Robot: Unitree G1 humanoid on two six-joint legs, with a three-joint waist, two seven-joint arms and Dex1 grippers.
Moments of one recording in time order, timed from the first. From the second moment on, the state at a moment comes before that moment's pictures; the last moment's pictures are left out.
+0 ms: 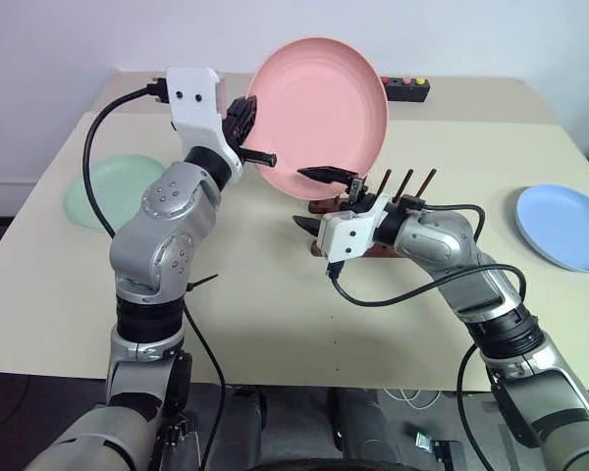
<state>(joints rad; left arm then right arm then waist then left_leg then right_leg) -0.74 0.23 0.05 -0.33 -0.42 0.74 0.00 -0.60 -0.55 0.31 -0.12 -0.38 -0.20 0.62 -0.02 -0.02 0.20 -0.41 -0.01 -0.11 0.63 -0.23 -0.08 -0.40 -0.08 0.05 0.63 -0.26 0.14</state>
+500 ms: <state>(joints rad) -0.75 0.19 0.07 -0.34 -0.42 0.76 -0.01 -0.61 -0.55 0.30 -0.09 -0.45 -0.22 0.57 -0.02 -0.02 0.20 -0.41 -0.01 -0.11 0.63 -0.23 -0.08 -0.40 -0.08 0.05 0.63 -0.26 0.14</state>
